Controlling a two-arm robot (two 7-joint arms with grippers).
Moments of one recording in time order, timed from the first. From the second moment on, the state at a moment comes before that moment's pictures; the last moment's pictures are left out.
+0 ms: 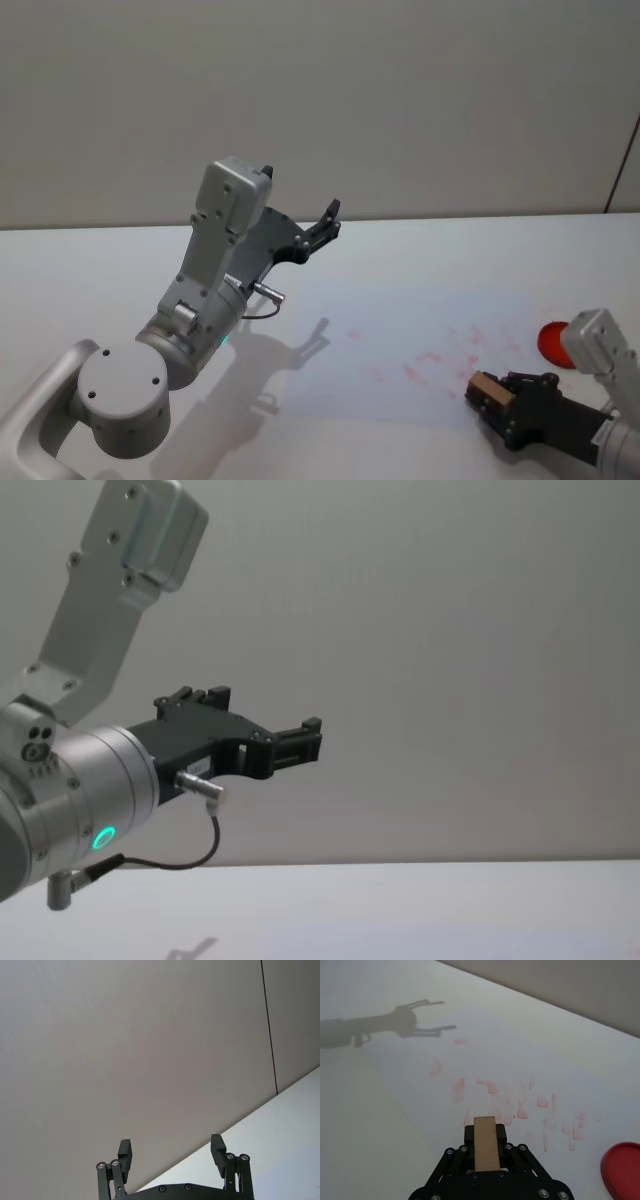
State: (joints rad) left arm -0.24 0.38 0.45 -1.63 -0.20 0.01 -0.01; right arm 0.00 0.44 -0.28 -1.51 0.17 0.10 0.56
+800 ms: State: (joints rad) left arm -0.24 0.38 0.45 -1.63 -0.20 0.01 -0.01; right arm 0.06 0.41 -0.25 -1.60 0.30 0.08 0.47
